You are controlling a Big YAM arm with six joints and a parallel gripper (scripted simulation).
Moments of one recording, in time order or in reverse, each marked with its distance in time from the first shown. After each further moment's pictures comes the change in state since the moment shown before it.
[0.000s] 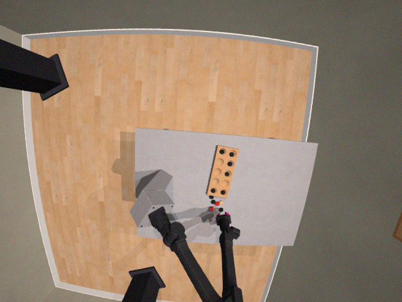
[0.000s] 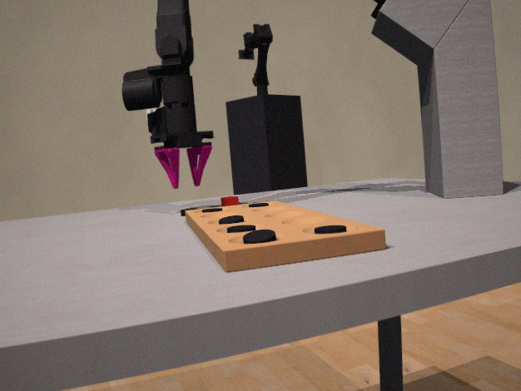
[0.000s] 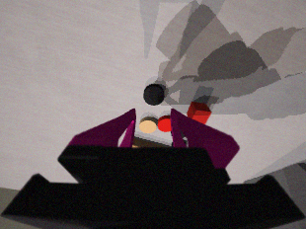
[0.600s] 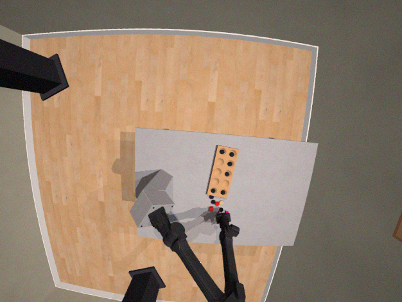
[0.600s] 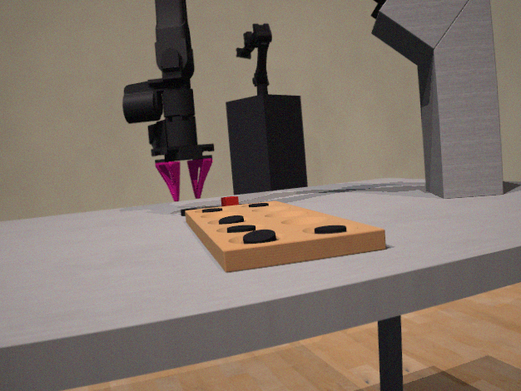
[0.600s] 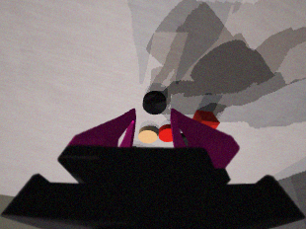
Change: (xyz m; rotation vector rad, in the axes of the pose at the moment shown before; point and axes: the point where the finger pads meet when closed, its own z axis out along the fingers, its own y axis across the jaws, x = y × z) arm -0.001 0.001 0.024 0.000 0.000 0.000
